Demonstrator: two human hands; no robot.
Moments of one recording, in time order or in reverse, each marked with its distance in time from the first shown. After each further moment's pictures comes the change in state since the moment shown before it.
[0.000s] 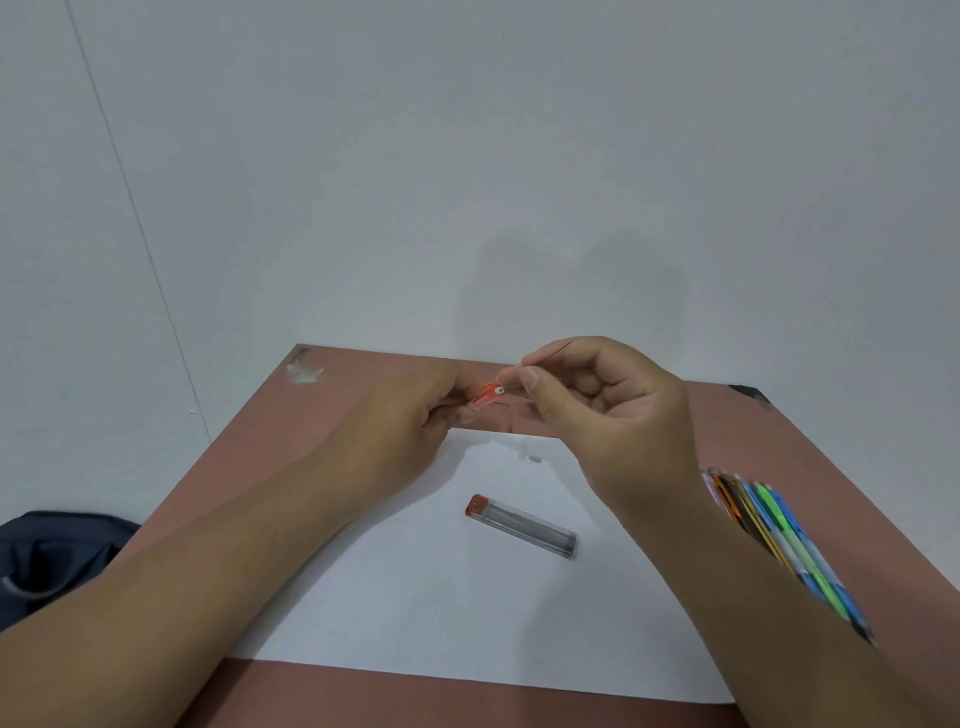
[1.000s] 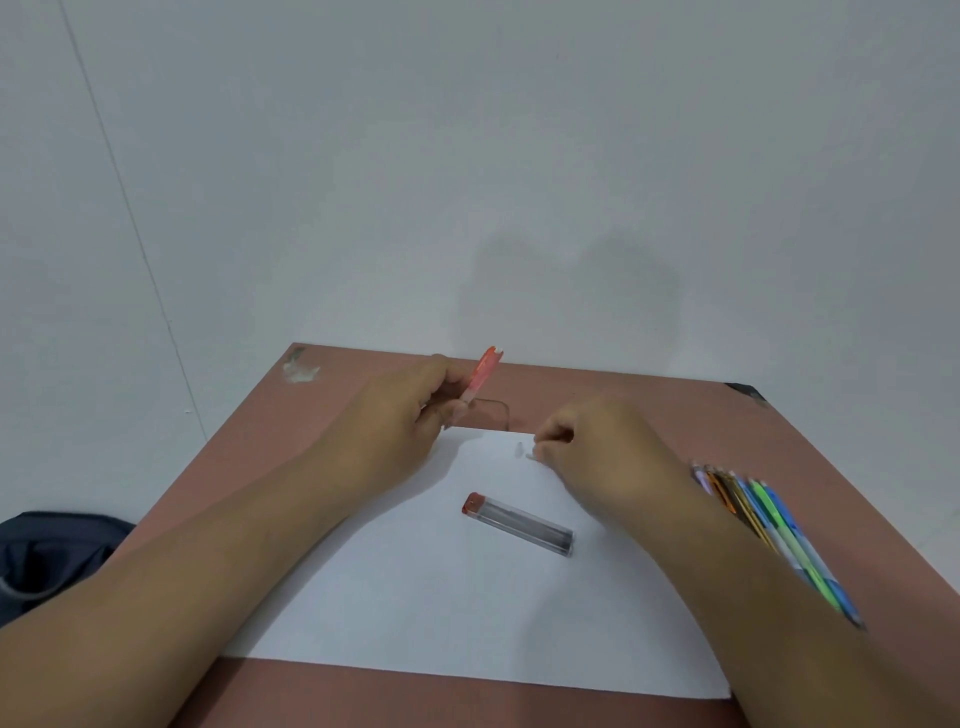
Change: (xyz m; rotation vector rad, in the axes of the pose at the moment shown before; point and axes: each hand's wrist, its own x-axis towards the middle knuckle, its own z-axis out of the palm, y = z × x) left_hand -0.001 0.002 -0.004 -0.070 -0.046 -0.093; right_hand 0.017 0.029 -0.028 -1.189 -0.288 0.501
